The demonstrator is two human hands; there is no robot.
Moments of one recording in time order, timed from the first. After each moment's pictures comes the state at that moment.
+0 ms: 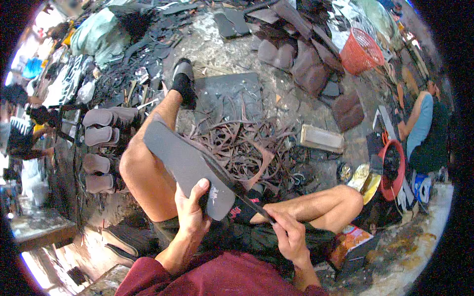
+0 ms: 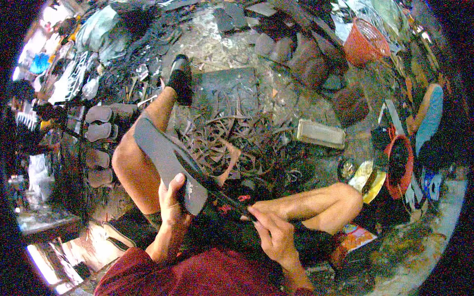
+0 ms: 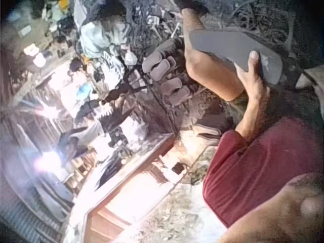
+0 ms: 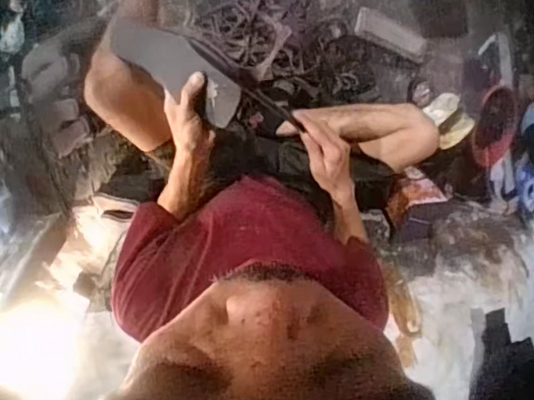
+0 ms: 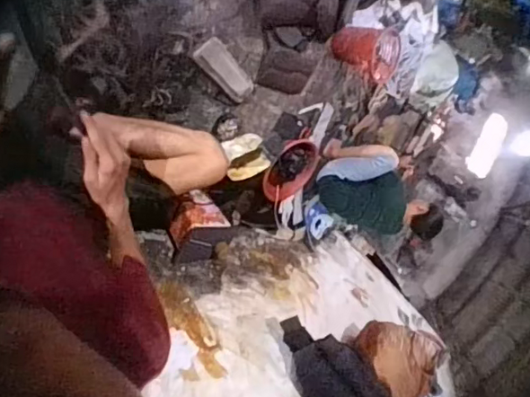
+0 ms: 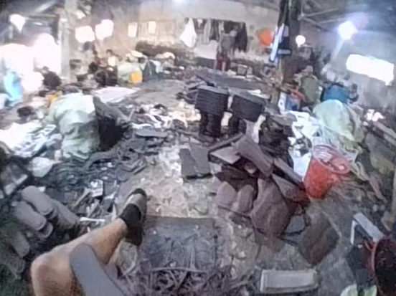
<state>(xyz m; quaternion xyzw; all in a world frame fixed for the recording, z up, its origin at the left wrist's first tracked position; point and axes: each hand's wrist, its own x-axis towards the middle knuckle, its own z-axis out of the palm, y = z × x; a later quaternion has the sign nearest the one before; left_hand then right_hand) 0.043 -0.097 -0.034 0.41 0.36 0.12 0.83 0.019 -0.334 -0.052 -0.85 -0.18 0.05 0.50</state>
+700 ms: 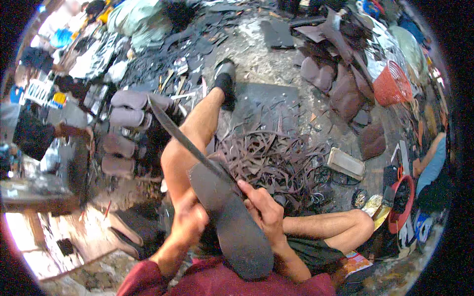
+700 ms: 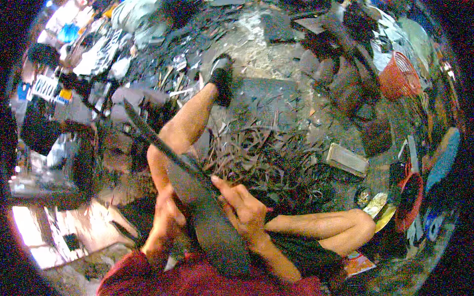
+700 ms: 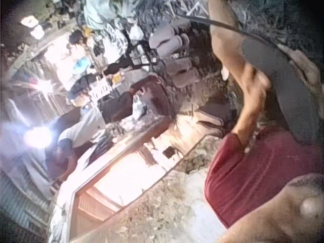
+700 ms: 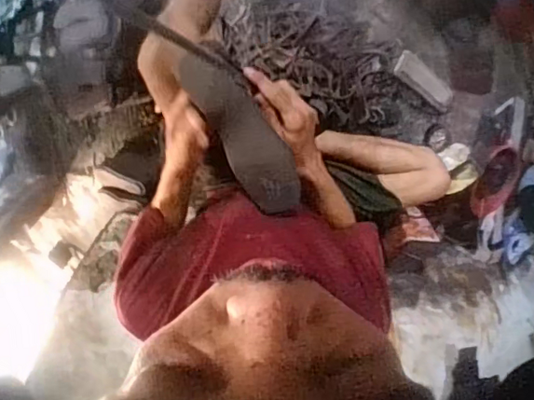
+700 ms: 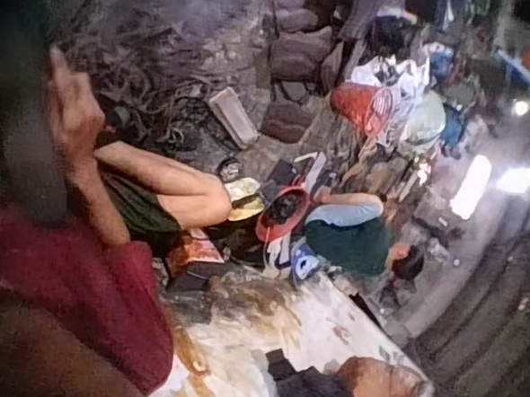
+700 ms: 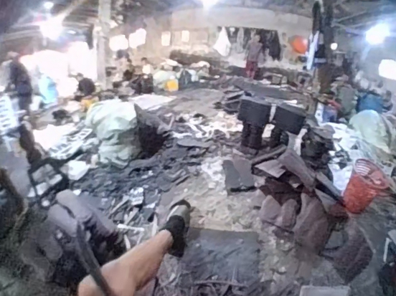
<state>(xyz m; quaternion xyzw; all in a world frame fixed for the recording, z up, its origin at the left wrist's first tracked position) -0.009 -0.016 -0.018 0.52 0.16 0.05 0.84 0.075 -0.182 -0.047 -0.79 -0.28 0.05 0.55</state>
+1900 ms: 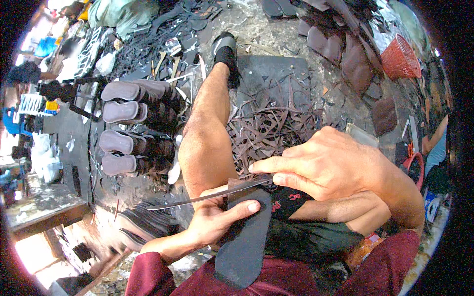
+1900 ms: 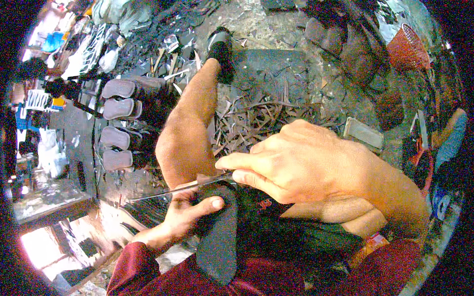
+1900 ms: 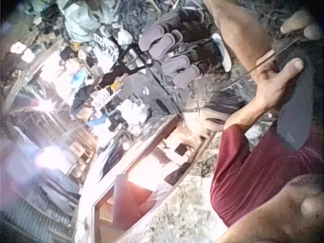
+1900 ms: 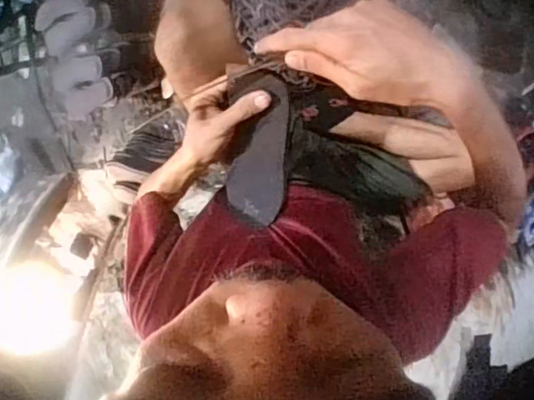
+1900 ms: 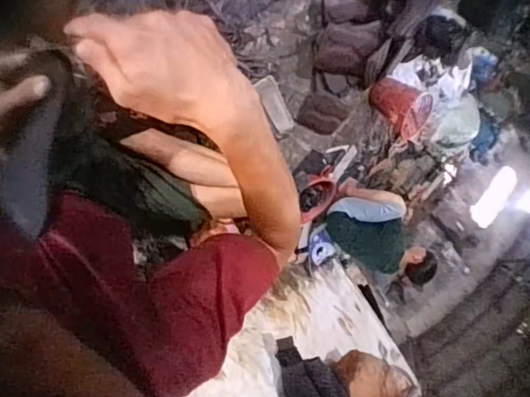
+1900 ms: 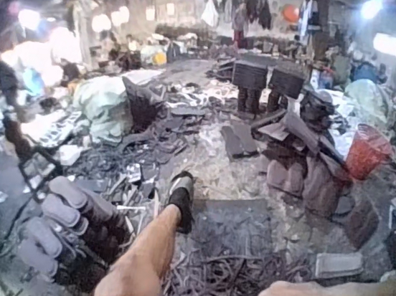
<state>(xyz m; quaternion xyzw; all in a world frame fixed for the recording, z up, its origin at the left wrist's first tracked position) 0.024 -0.003 0.005 0.53 0.28 -0.21 0.77 0.212 -0.180 0.041 -0.72 -0.58 0.33 0.20</state>
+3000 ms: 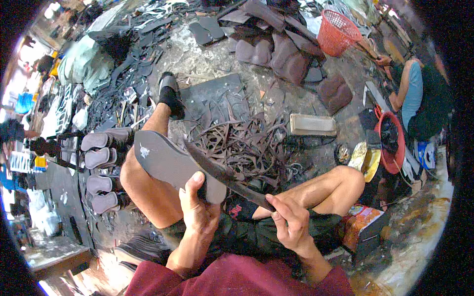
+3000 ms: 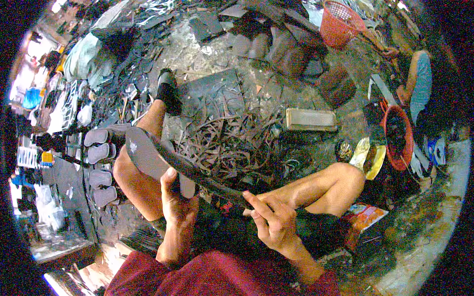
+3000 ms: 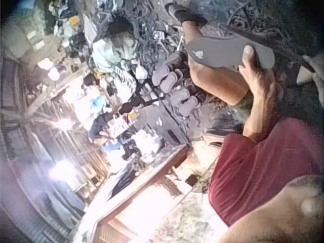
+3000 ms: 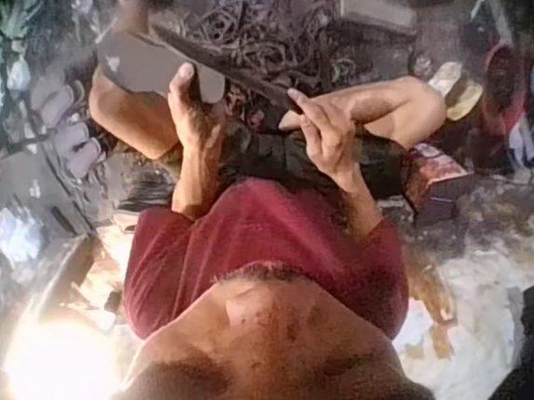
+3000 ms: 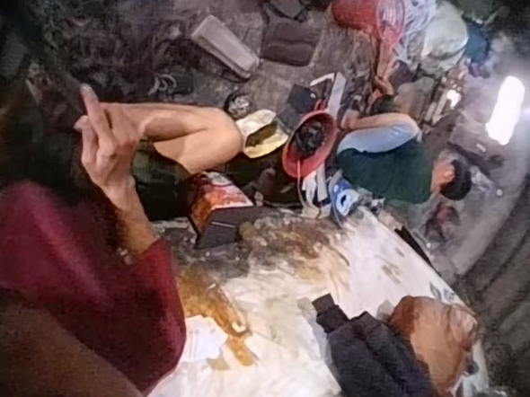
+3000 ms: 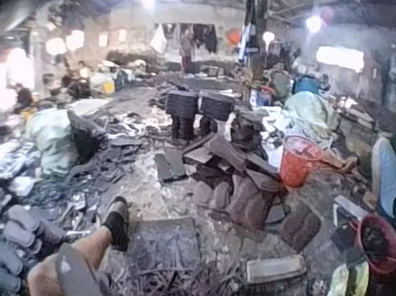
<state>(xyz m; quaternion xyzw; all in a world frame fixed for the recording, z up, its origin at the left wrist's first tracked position) 0.051 -0.106 -0.040 0.34 0.27 0.07 0.90 0.023 -0.328 -0.036 -0.88 -0.18 -0.03 0.43</state>
